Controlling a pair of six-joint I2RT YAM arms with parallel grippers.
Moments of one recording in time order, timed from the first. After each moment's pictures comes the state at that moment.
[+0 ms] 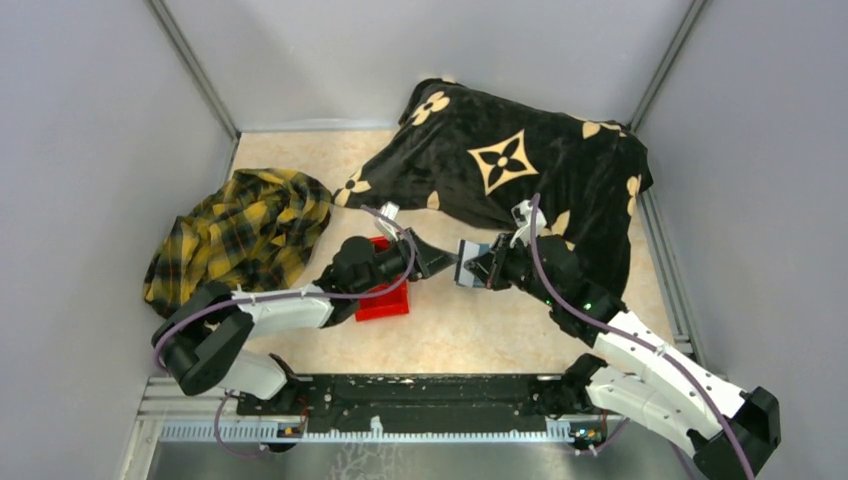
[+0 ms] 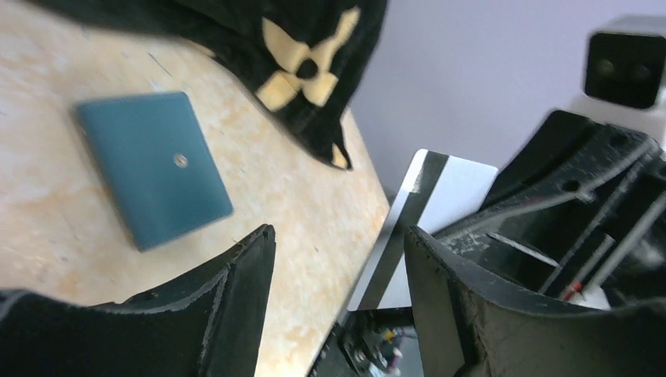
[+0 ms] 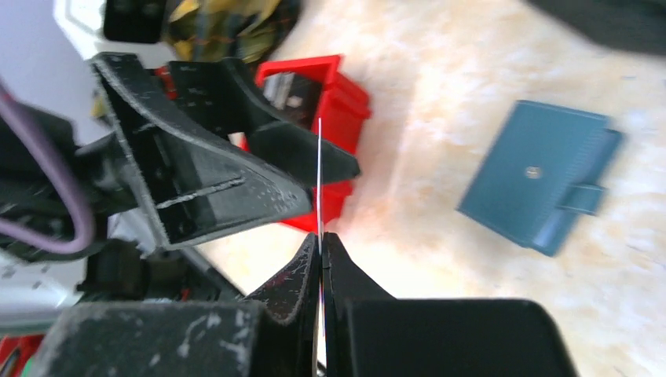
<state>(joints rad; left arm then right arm) -0.81 1.42 0.50 0.88 0.23 -1.01 0.71 0.77 0.59 -0.12 -0.09 0.66</state>
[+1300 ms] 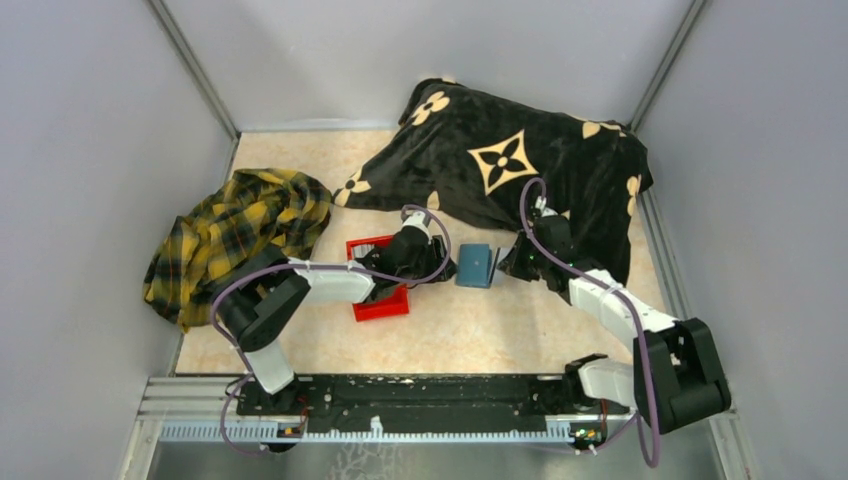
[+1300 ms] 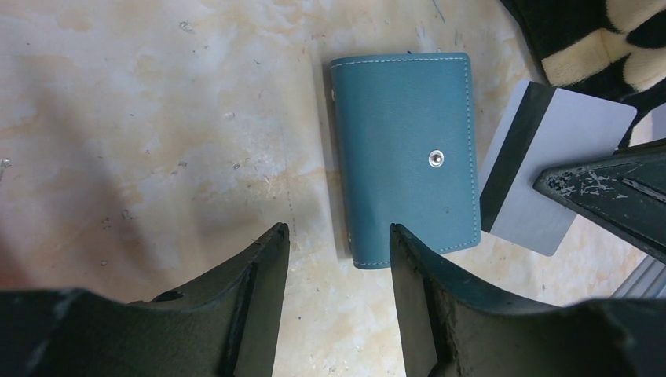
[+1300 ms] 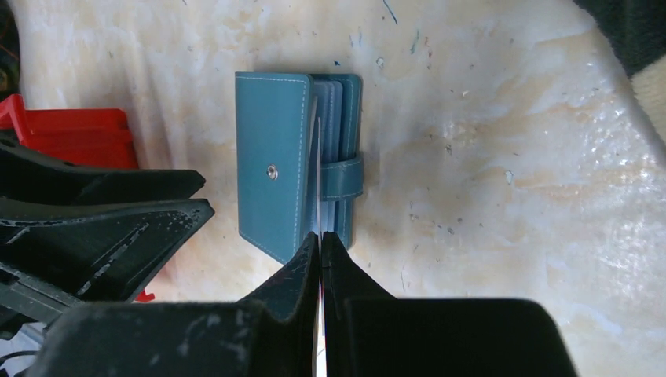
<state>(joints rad) -0.86 1.75 0.82 0.34 -0.08 -0.77 0.31 1.18 0.57 -0.15 -0.16 0.60</state>
